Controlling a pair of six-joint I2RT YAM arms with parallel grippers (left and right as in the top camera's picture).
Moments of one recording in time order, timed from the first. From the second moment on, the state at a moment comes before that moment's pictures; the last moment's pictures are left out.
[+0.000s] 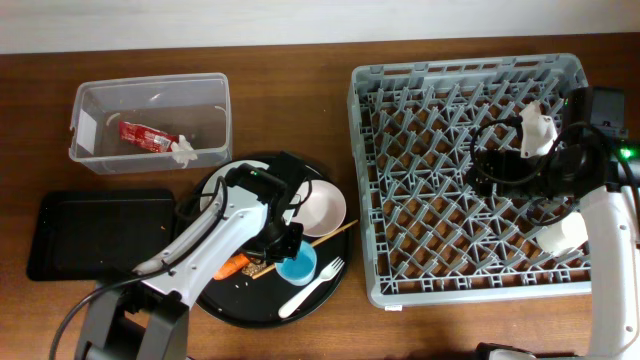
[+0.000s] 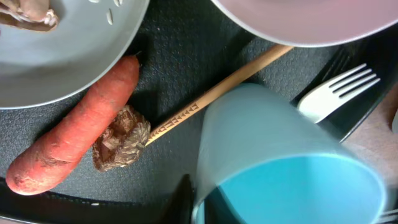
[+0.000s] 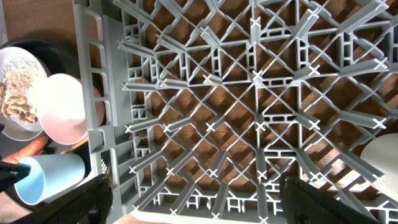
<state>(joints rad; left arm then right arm) -0.52 1.68 1.16 -1.14 0.11 -0.28 -0.20 1.40 1.45 -1.30 -0.31 -0.06</state>
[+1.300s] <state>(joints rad) -0.30 1.68 1.71 -0.92 1.26 0.16 0.01 1.40 1.45 -1.09 -1.44 -0.58</state>
